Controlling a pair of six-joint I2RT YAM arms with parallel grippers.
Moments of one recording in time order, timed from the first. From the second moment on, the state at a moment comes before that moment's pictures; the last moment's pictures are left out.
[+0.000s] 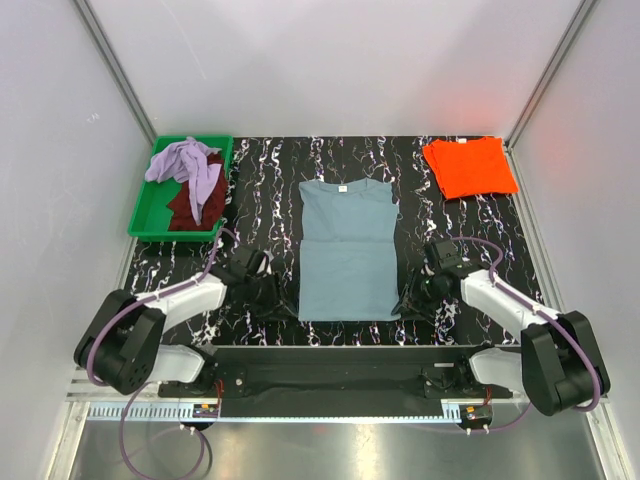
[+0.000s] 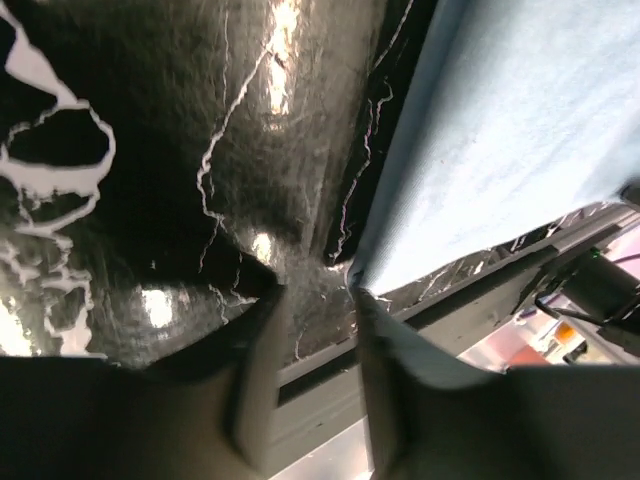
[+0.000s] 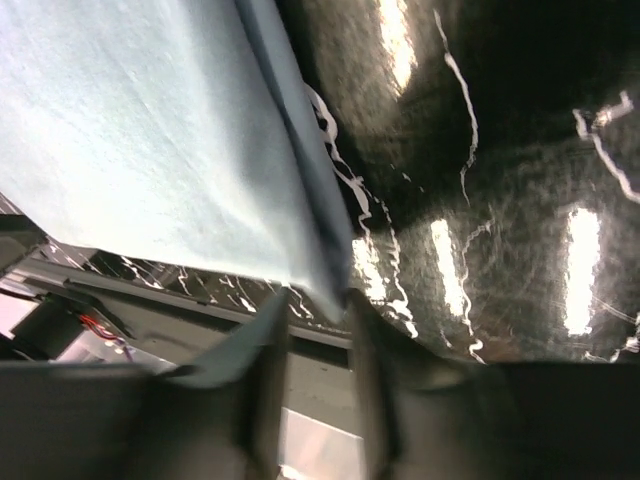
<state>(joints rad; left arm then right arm) -0.49 1.33 0.51 -0.32 0.44 -0.82 0.33 1.22 0.56 -0.58 -0.36 0.75</state>
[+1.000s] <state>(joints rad) -0.20 2.25 1.60 -0.14 0.61 -0.71 0.32 2.18 1.78 -0.49 -0.49 0.48</state>
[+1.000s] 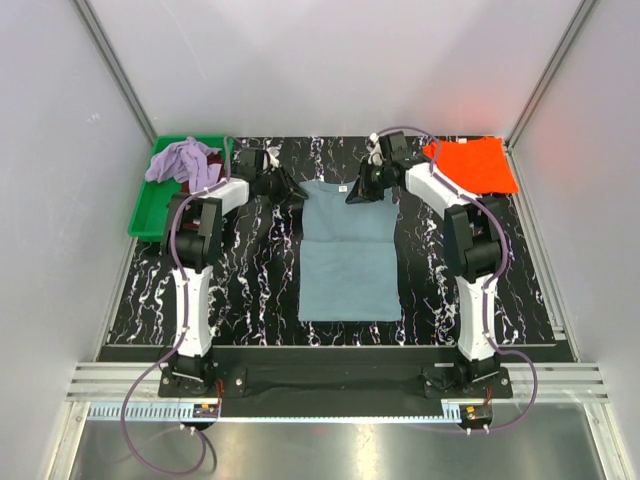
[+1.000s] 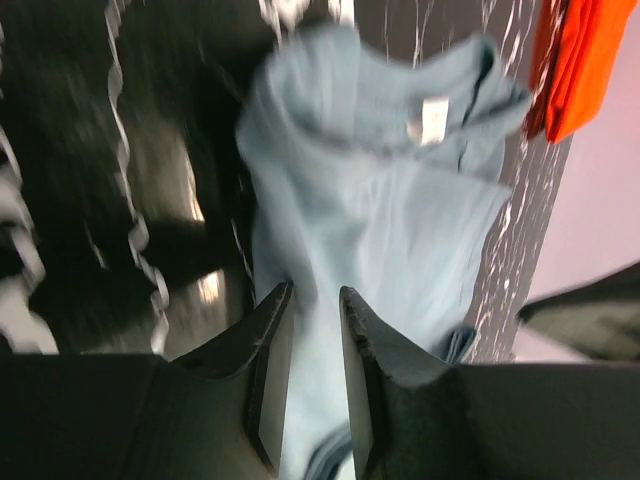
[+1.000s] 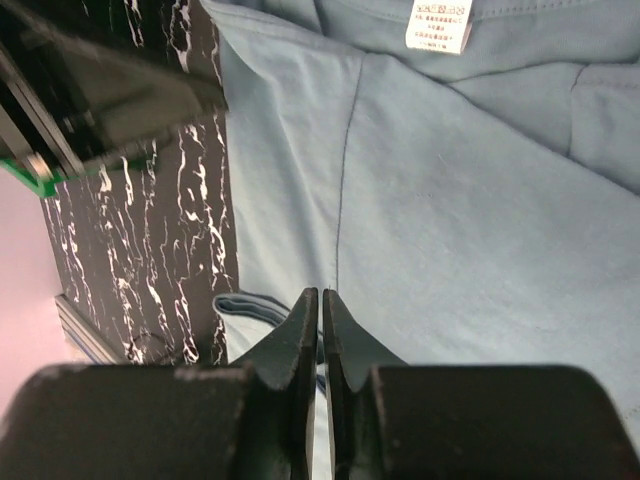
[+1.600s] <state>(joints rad) -0.17 2.45 1.88 -0.18 0.62 -0.72 0.32 2.26 1.70 -0.31 -0.62 0.50</state>
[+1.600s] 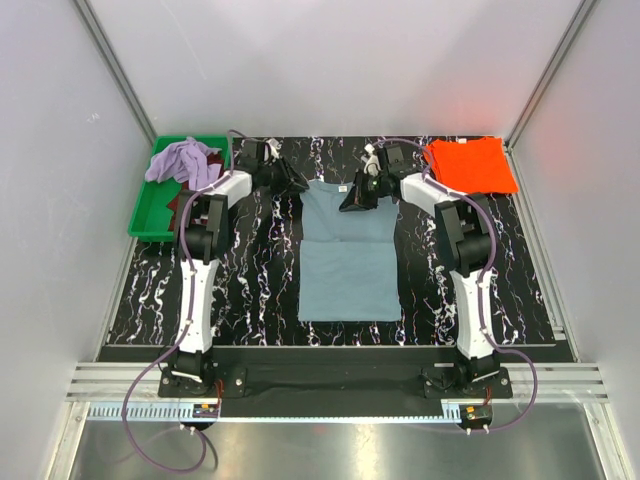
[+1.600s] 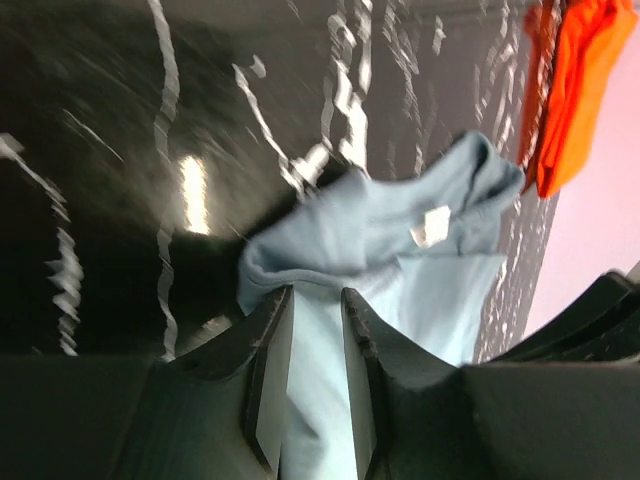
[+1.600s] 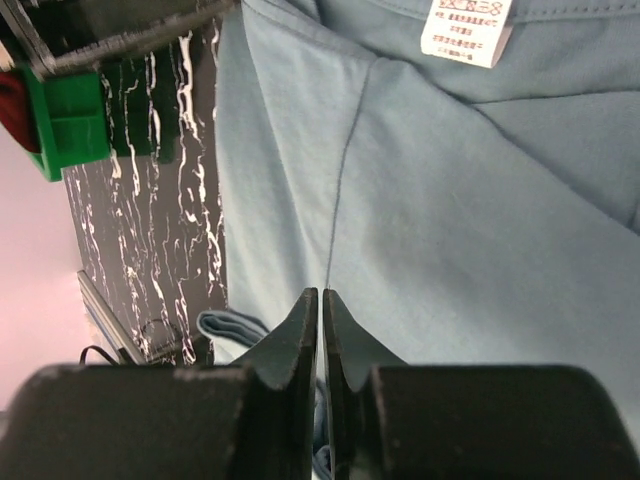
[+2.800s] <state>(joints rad) -0.18 2.28 1.82 -0.35 0.59 -0.57 0.15 2.17 1.69 -0.42 -0.43 0.38</state>
